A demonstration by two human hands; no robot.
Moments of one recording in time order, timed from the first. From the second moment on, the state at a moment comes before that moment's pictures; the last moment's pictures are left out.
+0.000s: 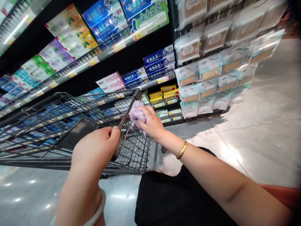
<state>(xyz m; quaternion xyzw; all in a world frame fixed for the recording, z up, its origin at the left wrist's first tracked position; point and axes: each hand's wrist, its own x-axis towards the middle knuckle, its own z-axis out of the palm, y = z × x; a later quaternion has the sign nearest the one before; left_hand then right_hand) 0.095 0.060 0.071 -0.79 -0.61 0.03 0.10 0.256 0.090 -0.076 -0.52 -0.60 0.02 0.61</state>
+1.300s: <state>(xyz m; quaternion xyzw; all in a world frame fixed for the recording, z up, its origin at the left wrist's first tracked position) 0.179 0.079 0.070 -0.85 -0.52 0.05 0.04 0.337 0.105 -0.092 -0.65 -0.47 0.14 0.58</state>
